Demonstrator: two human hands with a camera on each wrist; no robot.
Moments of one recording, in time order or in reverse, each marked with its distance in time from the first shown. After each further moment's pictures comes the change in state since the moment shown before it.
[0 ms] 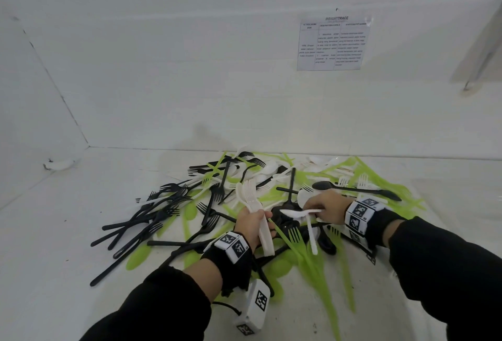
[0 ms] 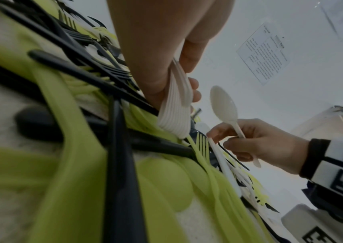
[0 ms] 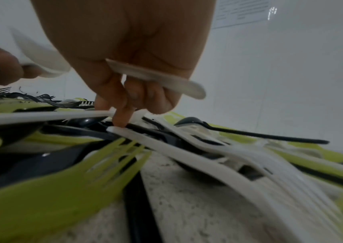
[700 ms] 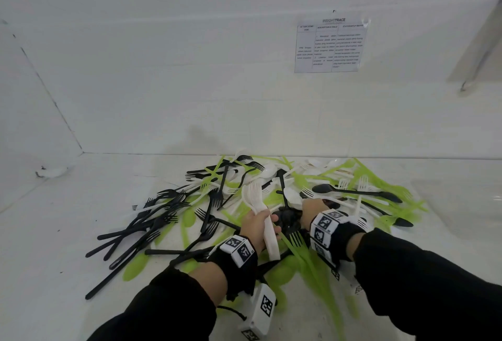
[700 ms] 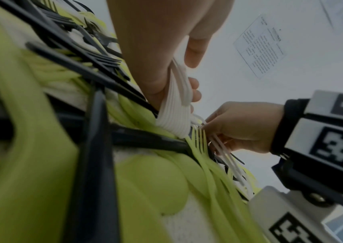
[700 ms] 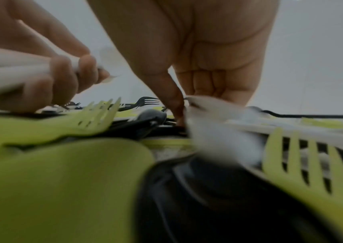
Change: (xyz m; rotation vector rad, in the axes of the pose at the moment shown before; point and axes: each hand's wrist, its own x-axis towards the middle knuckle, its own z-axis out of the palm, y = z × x) left_hand 0.014 -0.001 0.006 -0.071 -0.074 -0.044; right_hand 0.019 -0.052 0.015 0.145 0.097 0.473
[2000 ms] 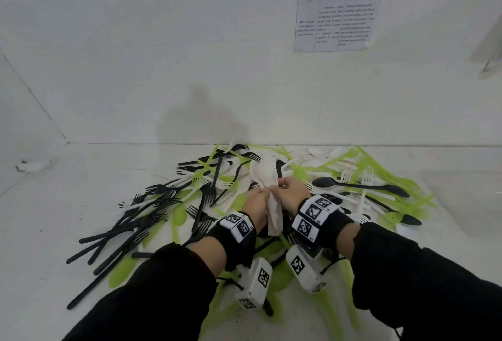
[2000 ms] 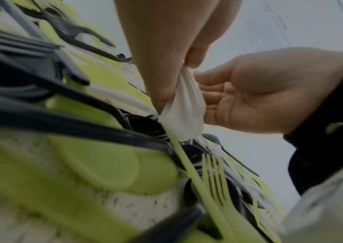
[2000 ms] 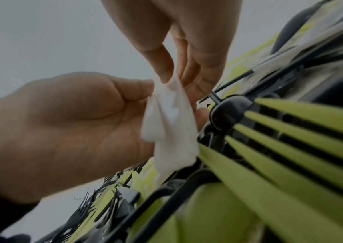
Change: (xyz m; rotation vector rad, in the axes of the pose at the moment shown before) left_hand 0.064 0.010 0.017 0.185 -0.015 0.077; right_hand 0.034 -0.034 0.009 0.804 0.076 -0.038
